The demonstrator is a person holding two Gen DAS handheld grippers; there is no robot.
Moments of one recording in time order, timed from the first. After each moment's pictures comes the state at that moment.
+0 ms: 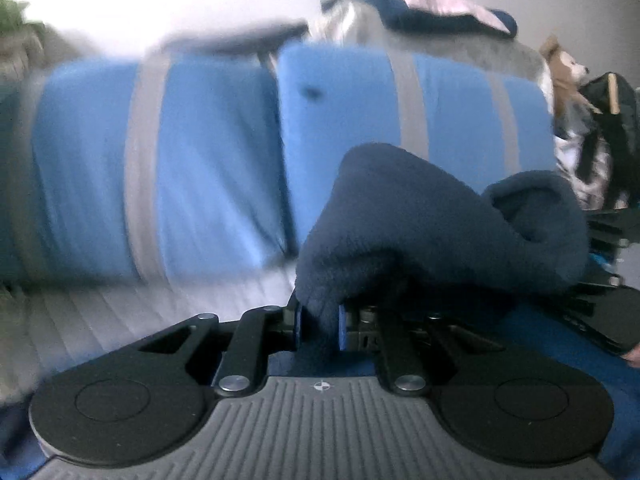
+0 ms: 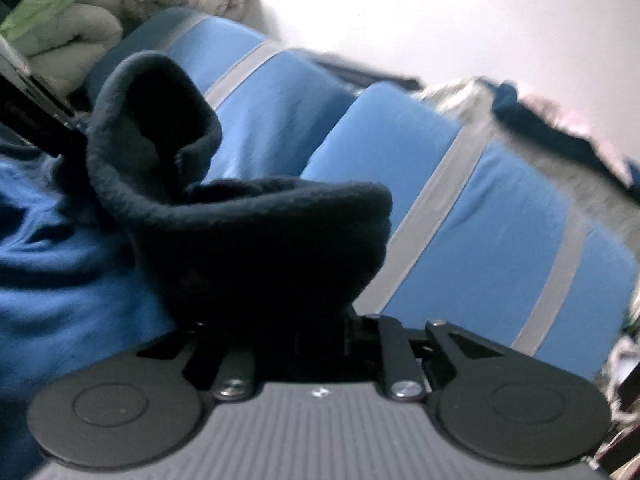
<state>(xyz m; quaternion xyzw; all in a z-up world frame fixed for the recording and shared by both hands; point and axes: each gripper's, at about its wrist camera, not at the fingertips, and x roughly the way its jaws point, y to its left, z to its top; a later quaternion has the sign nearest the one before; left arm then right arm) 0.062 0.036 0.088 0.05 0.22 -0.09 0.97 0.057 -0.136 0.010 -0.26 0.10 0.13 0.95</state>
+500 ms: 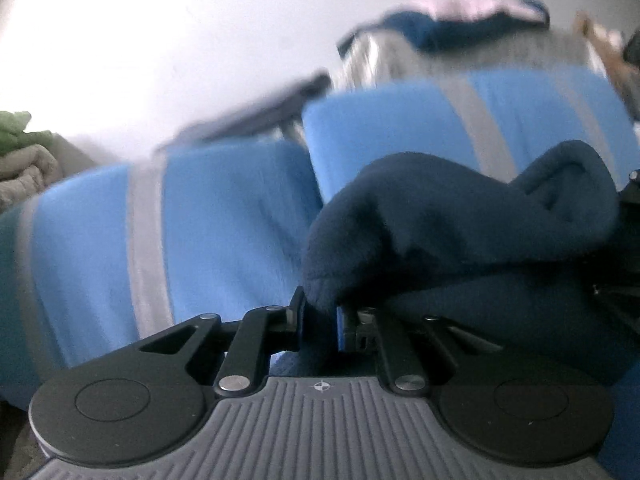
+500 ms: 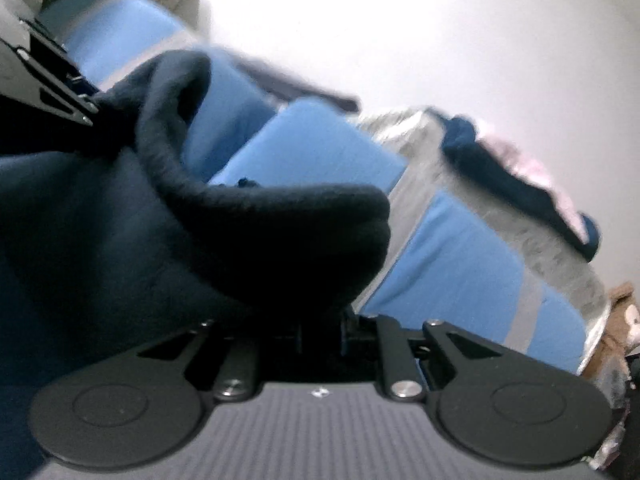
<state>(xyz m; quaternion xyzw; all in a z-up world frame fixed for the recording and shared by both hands) 0.181 0.009 0.068 0.16 0.13 -0.01 0.98 0.187 -0.113 0.017 -0.30 0.07 0.02 0.95</state>
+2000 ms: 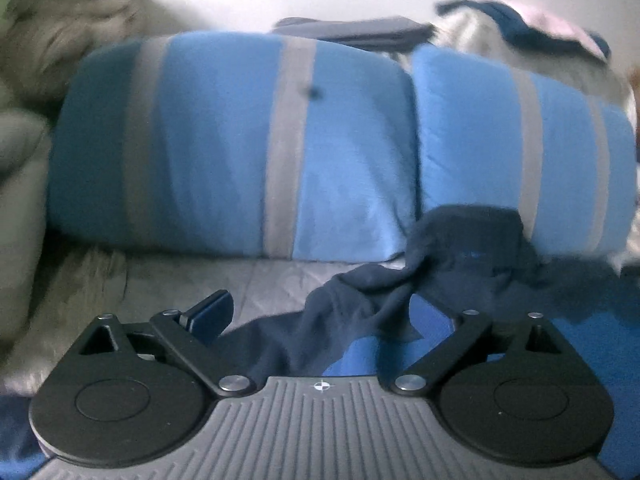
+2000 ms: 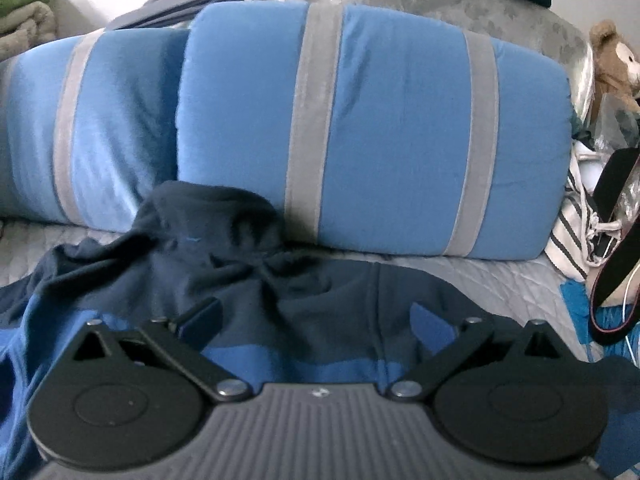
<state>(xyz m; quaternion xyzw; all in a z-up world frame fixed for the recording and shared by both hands) 0.066 0.151 0.083 -0.02 0.25 0.01 0.97 0.101 -0.177 0.078 -0.03 0.31 0.00 0.95</state>
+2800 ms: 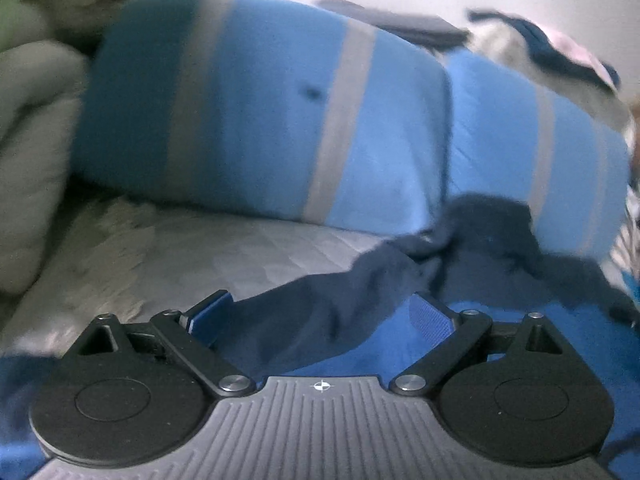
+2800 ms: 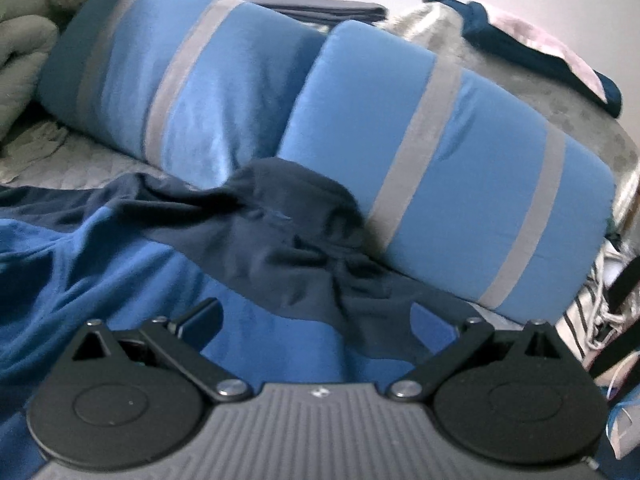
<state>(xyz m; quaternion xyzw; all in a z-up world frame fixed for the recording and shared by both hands) 0.056 0.224 0.068 -0.03 0.29 -0.03 0.96 0.043 -0.098 0.065 -0.18 0.26 0.08 0.94</state>
